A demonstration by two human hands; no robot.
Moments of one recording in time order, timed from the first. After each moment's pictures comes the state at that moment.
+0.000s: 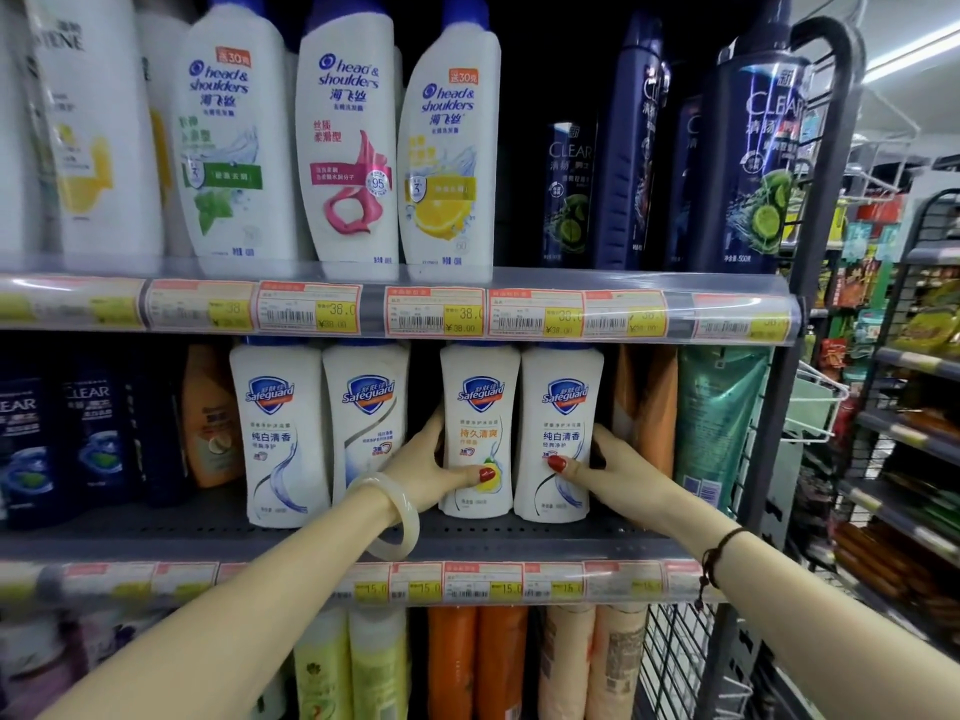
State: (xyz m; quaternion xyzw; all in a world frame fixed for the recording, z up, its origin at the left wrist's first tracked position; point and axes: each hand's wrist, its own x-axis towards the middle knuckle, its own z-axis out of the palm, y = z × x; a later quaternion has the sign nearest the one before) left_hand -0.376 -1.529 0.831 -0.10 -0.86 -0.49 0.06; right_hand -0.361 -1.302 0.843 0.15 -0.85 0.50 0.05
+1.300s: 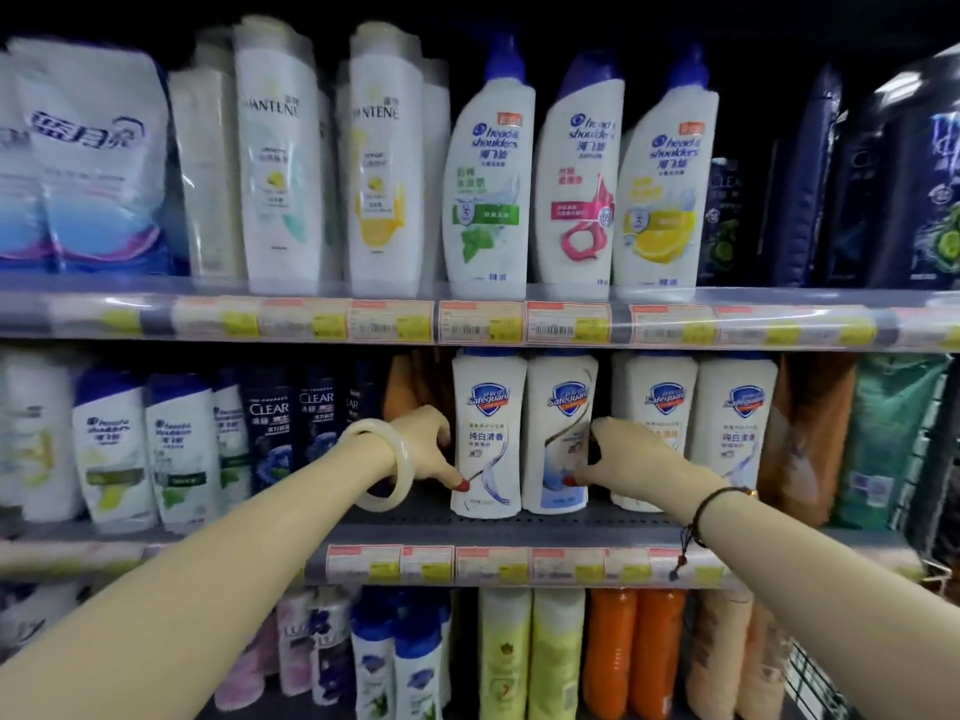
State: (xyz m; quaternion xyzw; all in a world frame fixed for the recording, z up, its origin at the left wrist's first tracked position) left_hand -0.321 -1.727 0.894 -0.06 -0.97 -0.22 -0.01; right_hand -0.326 -1.496 0.880 0.08 -0.99 0.12 0.09
